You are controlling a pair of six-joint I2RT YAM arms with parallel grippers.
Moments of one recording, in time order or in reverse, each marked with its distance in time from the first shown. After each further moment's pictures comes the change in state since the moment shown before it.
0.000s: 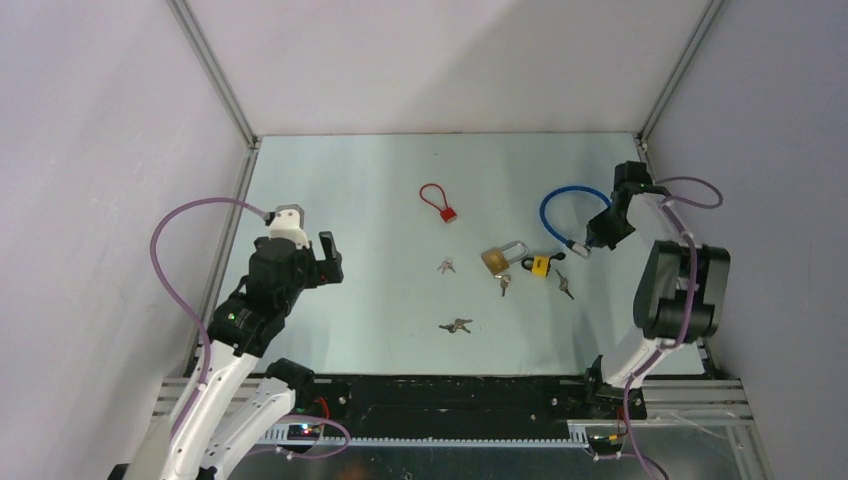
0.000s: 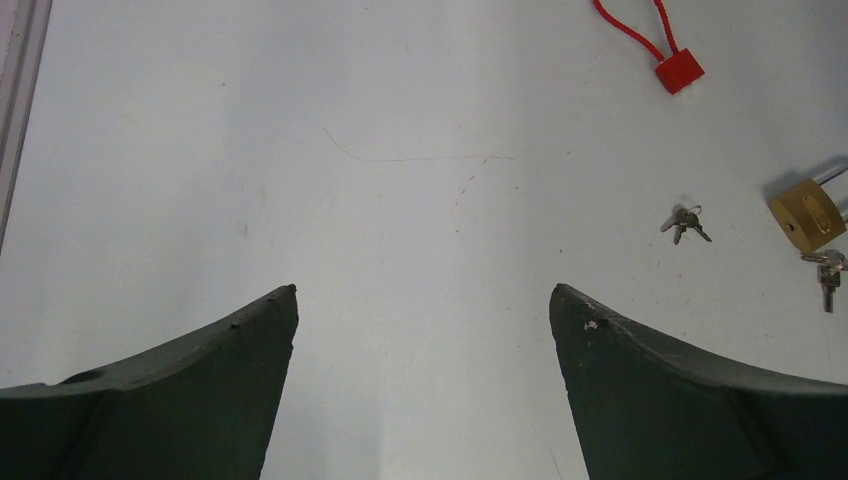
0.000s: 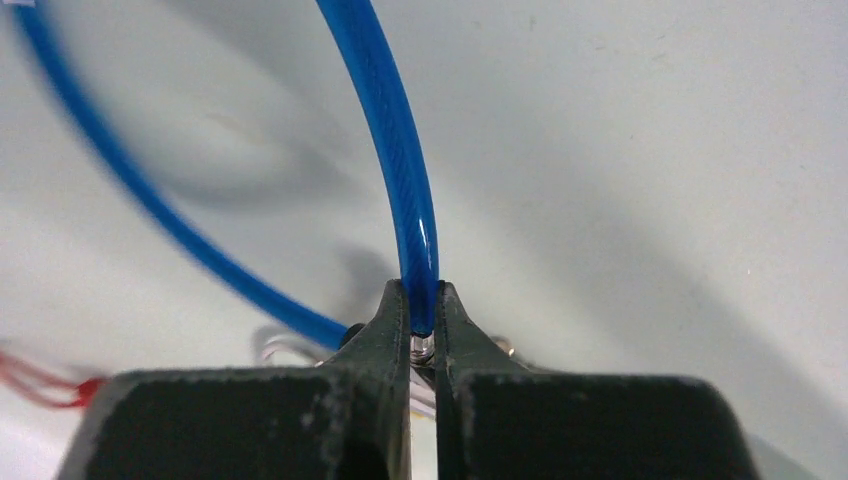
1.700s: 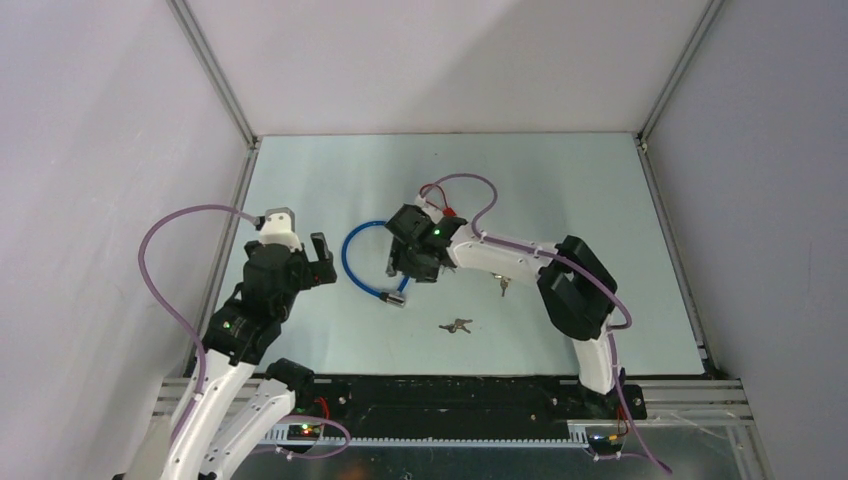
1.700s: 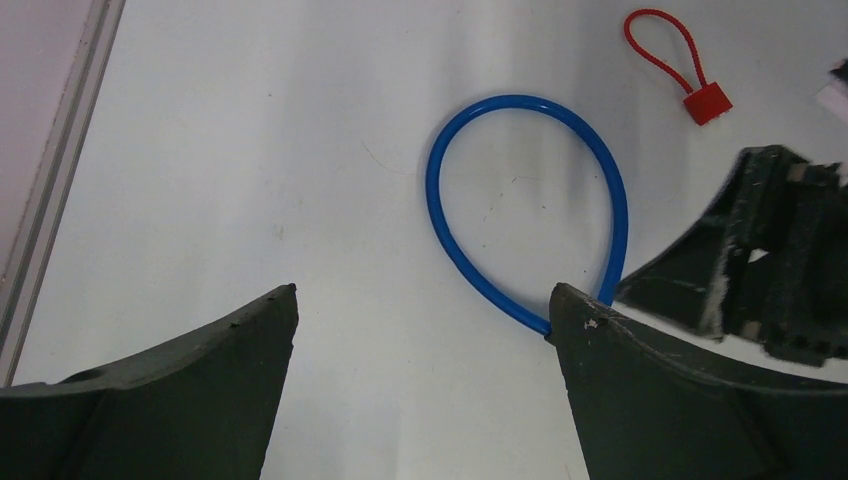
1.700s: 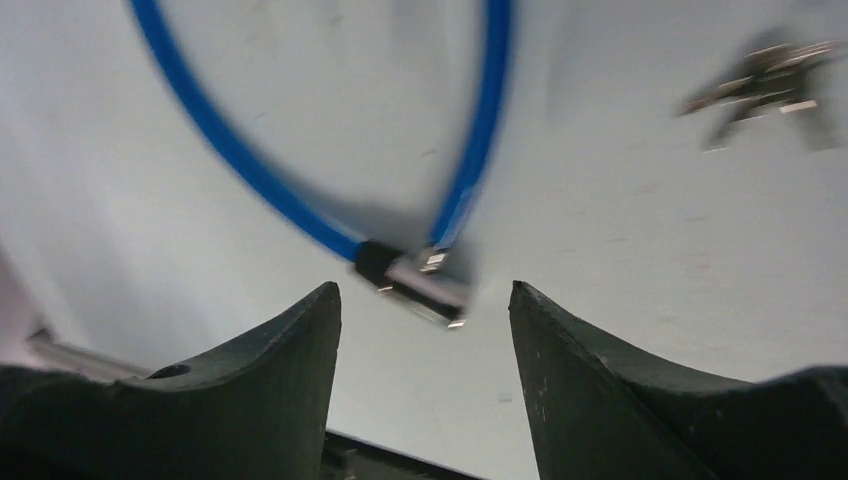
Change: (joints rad) left arm 0.000 -0.045 -0.009 -0.005 -0.077 -0.001; right arm 1.130 0.267 0.372 0.138 0.032 0.277
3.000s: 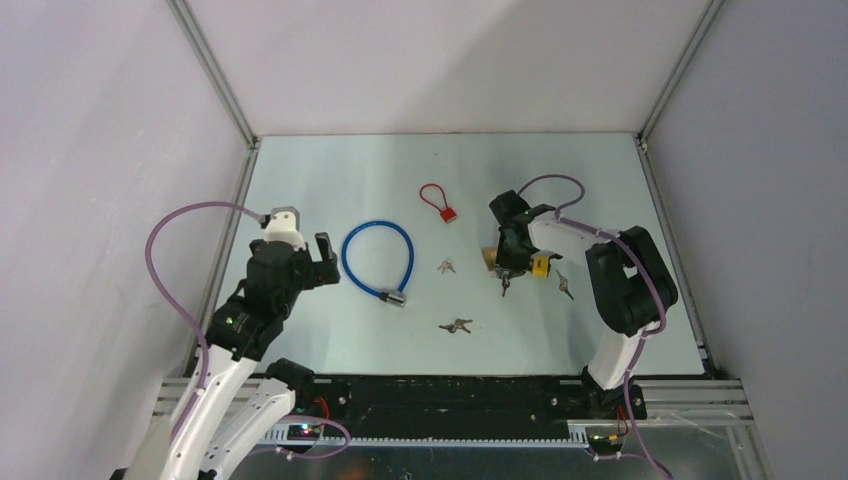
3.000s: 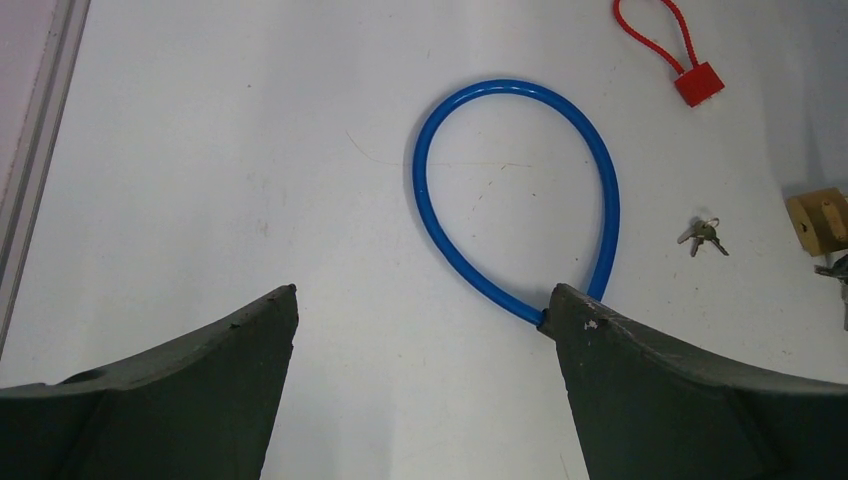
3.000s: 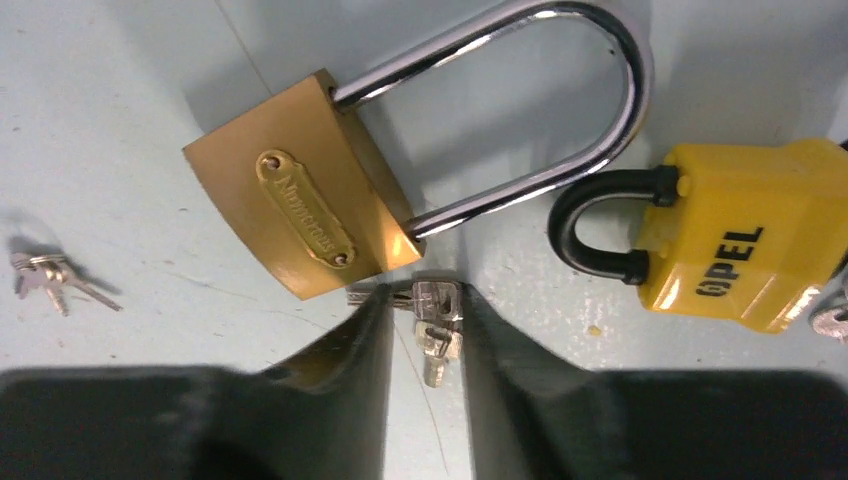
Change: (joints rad) left arm 0.000 0.028 0.000 0.000 0.031 0.000; right arm -0.488 -0.199 -0.436 -0.060 -0.003 -0.423
